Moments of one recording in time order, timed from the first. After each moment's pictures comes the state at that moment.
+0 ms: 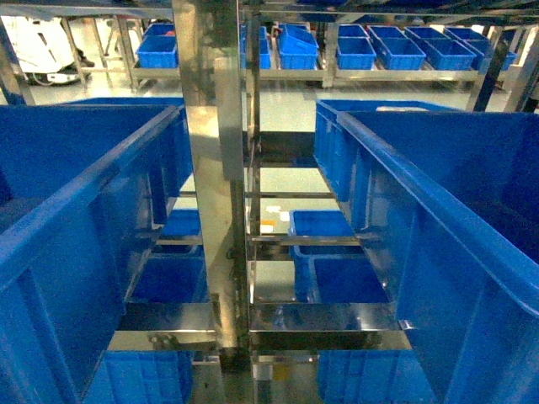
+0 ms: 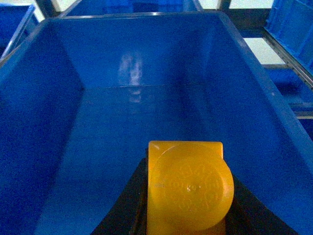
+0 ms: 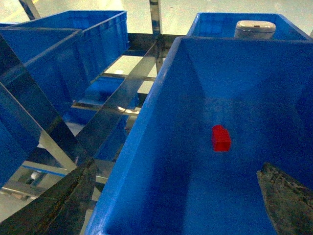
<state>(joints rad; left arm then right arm) 0.11 1.18 0.73 -0.01 0.03 0.07 0.13 0.86 0.57 -0.05 -0.17 0.04</state>
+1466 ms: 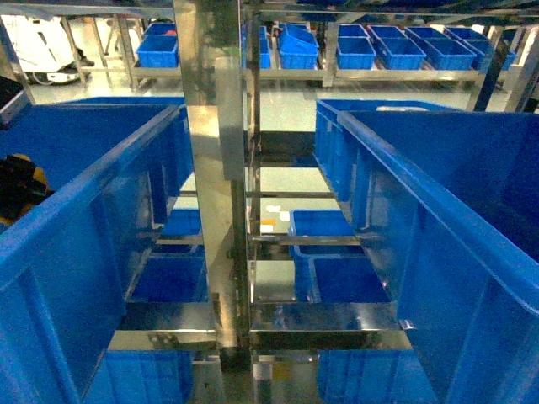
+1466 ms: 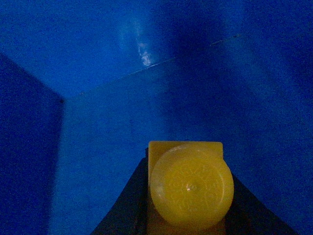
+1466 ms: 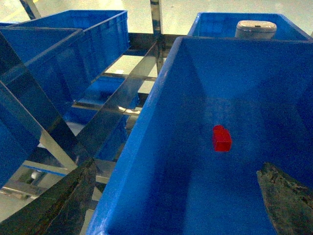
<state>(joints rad) 0.13 1.89 0.99 0.31 0.02 0.39 0.13 0.86 0.57 -0.05 -0.17 0.04</state>
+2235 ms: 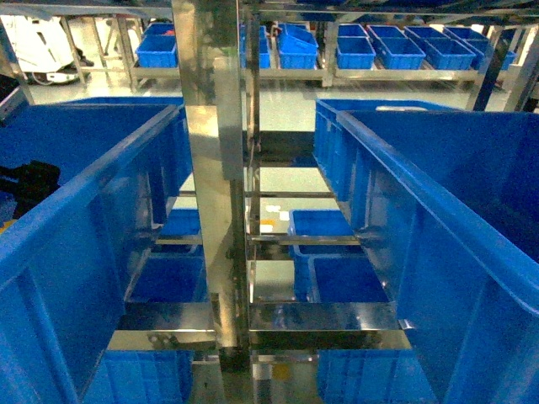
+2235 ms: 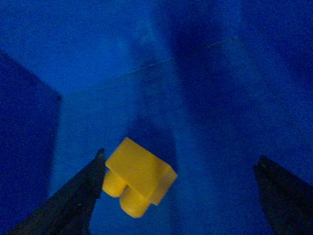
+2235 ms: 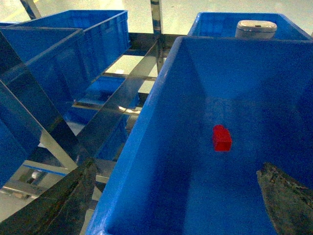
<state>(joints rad) 0.13 1.88 0.98 0.29 0.02 0.36 0.13 0.86 0.57 -0.05 -0.17 0.04</state>
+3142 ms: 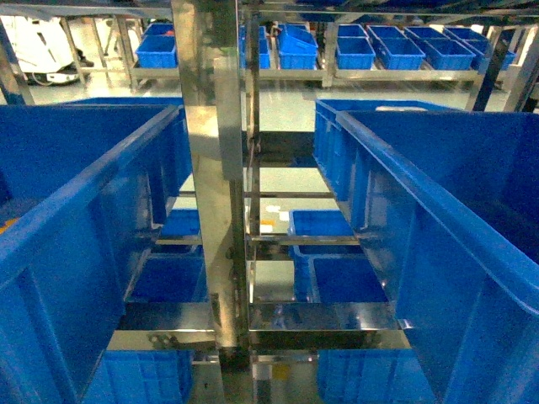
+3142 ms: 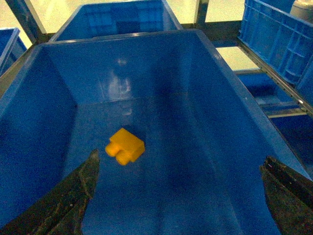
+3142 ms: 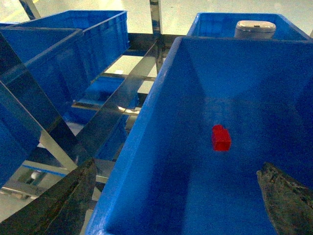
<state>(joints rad) 0.23 1.07 0.76 -0.12 0.23 0.16 0.13 0.86 0.57 -0.05 -0.17 0.04</state>
